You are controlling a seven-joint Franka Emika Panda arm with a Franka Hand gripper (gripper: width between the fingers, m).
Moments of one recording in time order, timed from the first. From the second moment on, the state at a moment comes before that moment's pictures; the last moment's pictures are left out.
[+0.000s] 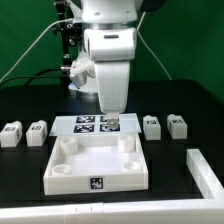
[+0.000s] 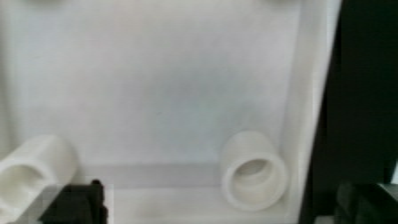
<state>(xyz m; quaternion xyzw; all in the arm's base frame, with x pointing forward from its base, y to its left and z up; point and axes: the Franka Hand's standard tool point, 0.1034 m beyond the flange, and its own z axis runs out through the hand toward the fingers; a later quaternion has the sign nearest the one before) 0.445 0.009 0.067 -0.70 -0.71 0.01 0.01</state>
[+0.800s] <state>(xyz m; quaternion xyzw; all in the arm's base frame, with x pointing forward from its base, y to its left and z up) 0.415 -0.009 0.012 -0.72 -0.70 0.02 0.04</state>
